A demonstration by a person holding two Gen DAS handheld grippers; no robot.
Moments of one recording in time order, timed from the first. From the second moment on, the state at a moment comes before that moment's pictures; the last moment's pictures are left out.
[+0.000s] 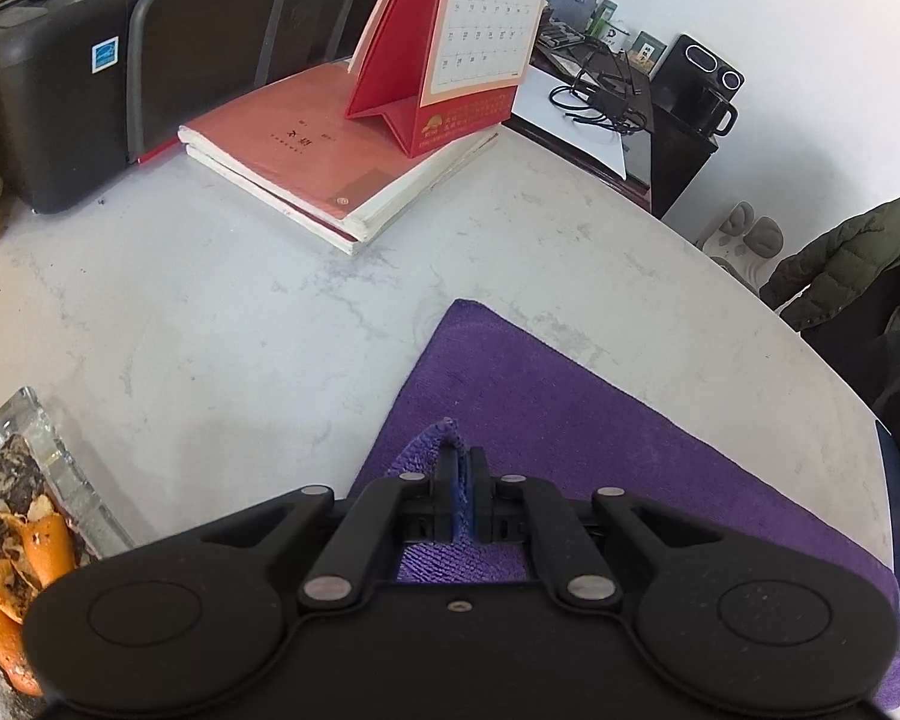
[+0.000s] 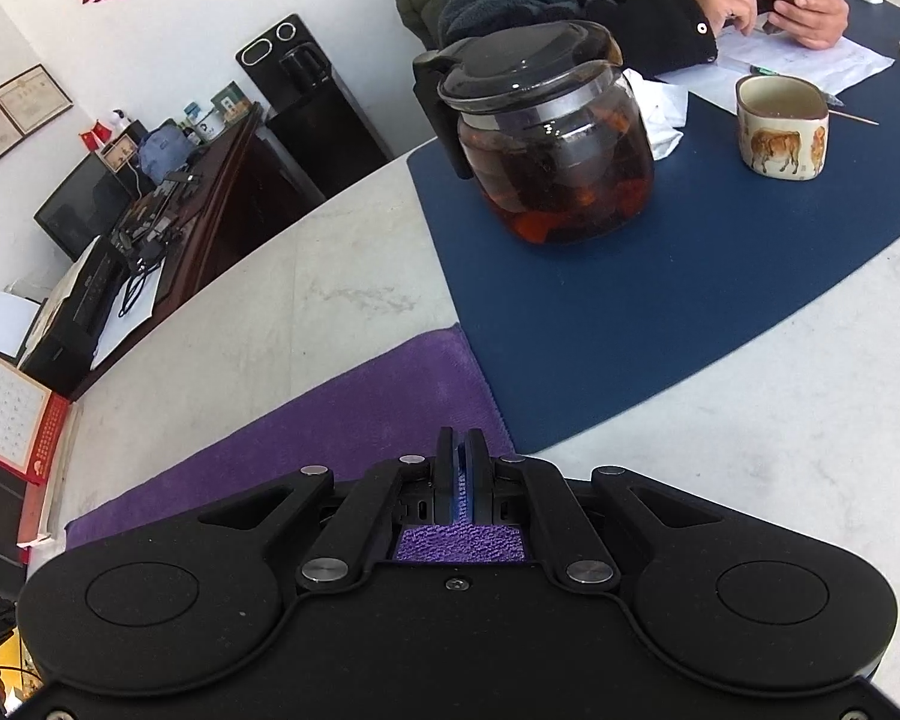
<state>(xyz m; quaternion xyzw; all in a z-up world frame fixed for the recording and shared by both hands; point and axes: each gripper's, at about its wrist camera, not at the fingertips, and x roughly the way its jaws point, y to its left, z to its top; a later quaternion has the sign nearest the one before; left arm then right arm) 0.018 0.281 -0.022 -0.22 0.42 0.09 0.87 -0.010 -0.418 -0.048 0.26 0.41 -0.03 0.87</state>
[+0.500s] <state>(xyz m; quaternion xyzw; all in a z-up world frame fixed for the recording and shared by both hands) 0.068 0.283 -0.015 -0.21 0.41 0.08 0.88 0.030 -0.417 -0.044 0.25 0.41 -0.03 0.88</state>
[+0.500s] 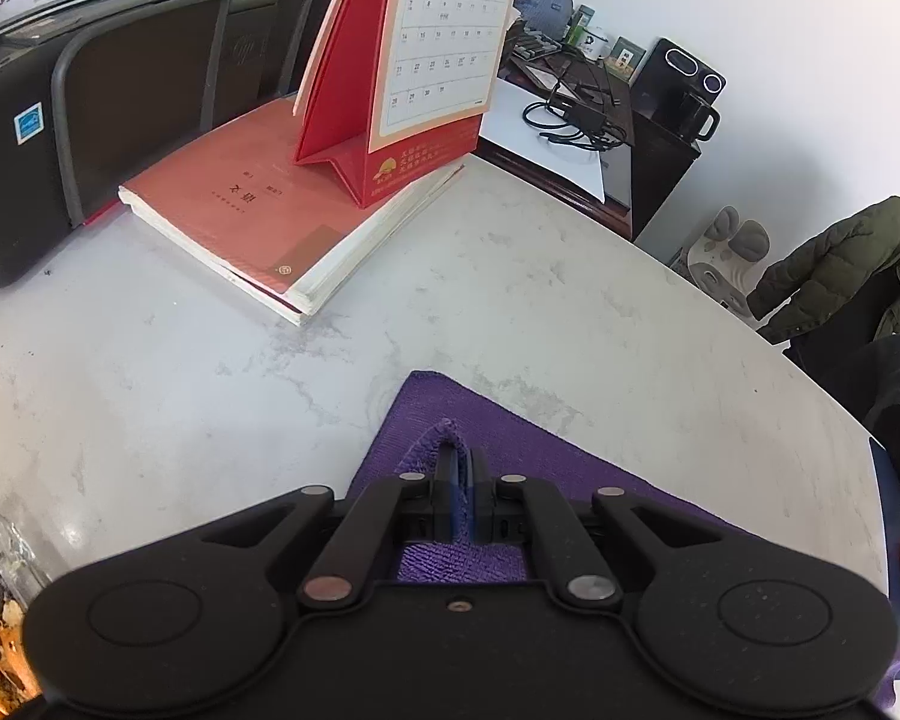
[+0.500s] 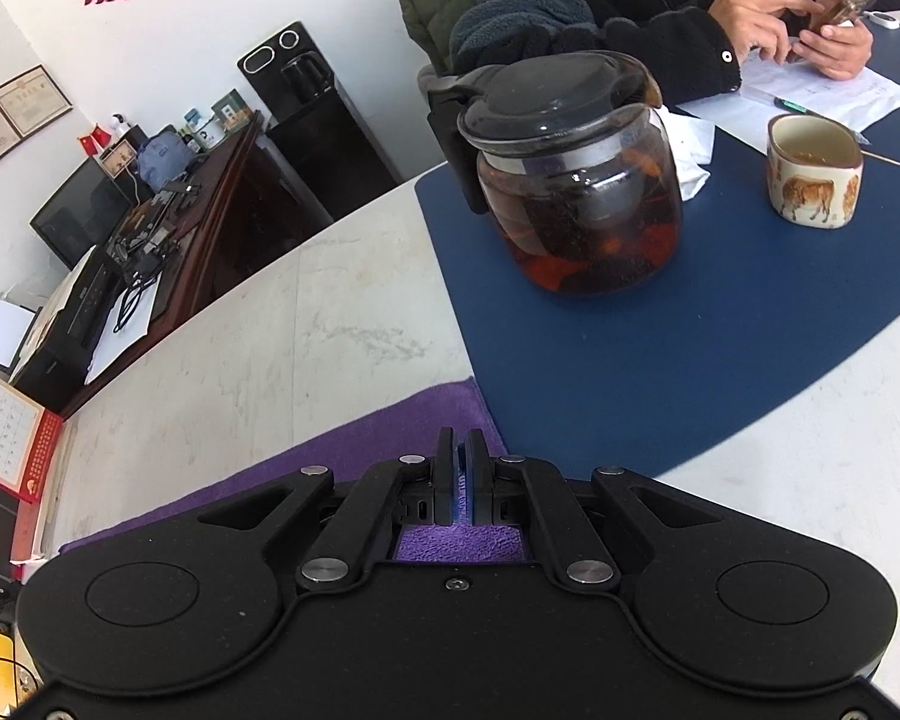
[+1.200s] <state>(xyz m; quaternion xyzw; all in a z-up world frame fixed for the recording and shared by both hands) 0.115 0.283 -0.034 -0.20 0.43 0.08 0.87 0.083 -0.415 -0.059 0.24 0.42 -0.04 0.87</state>
